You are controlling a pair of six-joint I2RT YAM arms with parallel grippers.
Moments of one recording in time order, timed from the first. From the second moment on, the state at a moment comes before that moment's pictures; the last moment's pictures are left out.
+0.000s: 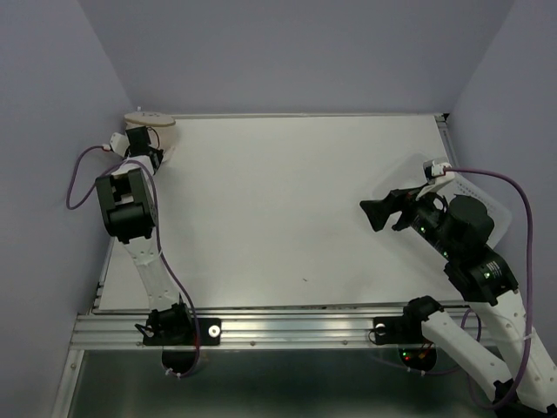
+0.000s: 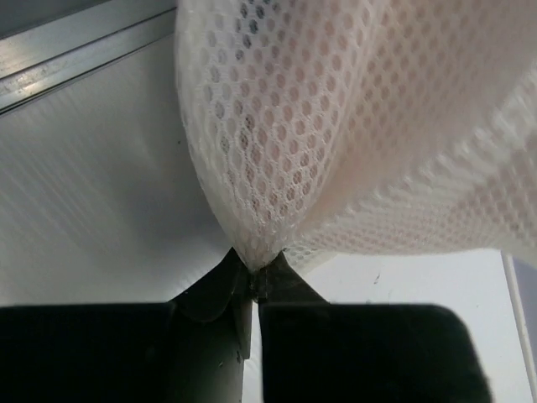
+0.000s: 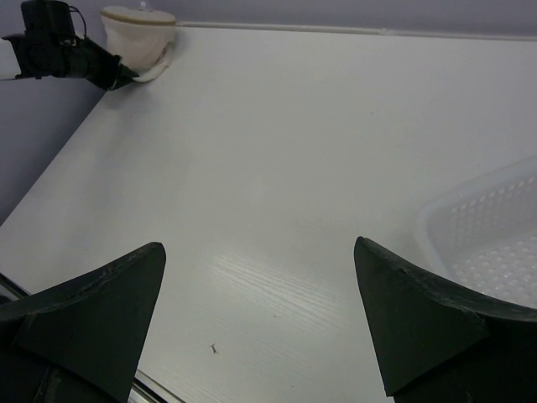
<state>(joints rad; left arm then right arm) 0.26 2.18 1.52 -0.04 -0.20 -0.91 0.43 0.62 0.93 -0.46 -0.11 0.27</state>
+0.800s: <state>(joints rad) -0.38 1.66 1.03 0.02 0.06 -0.71 0.43 0.54 0.91 -0.46 -0.14 0.29</state>
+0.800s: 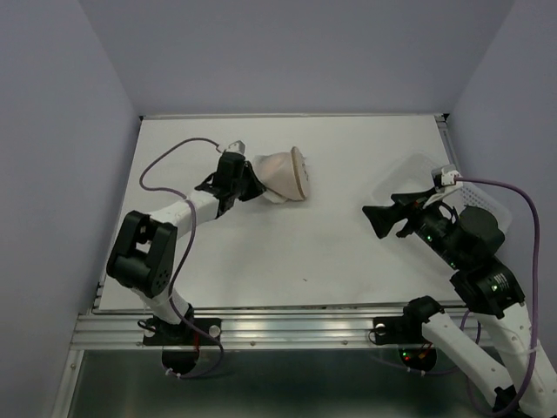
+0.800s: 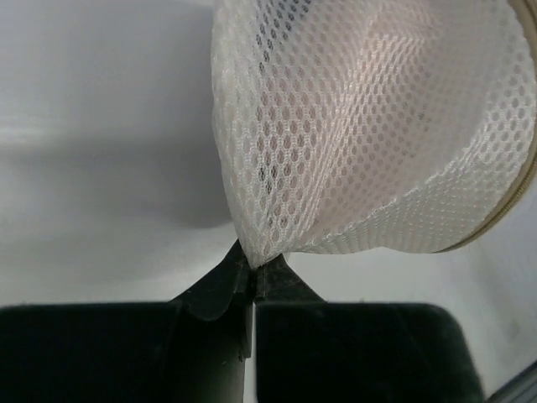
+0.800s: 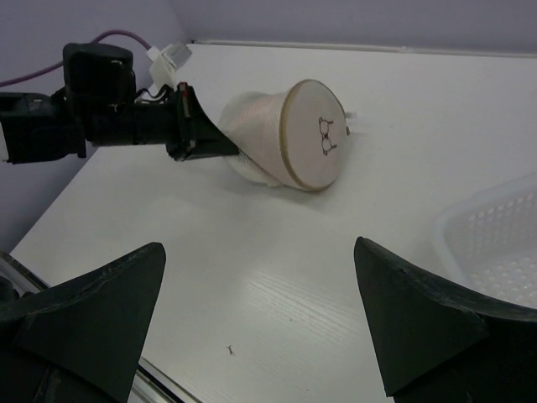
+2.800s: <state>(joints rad) -0.67 1.07 0.71 -0.05 -0.12 -0.67 0.43 0.80 0.63 -0.17 -0.43 0.50</state>
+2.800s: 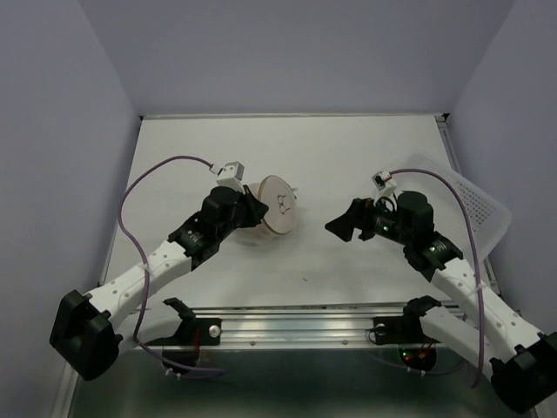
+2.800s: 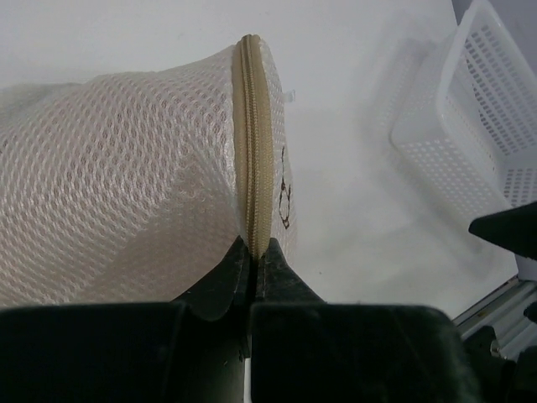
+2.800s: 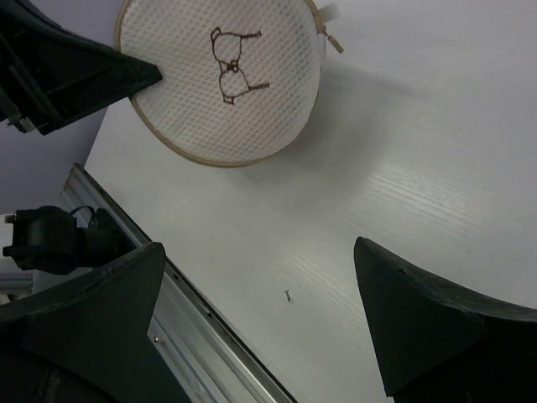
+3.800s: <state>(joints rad) -0.65 0.93 0.49 -0.09 0.11 -0.62 0.52 1.42 0.49 0.44 -0.45 0.56</state>
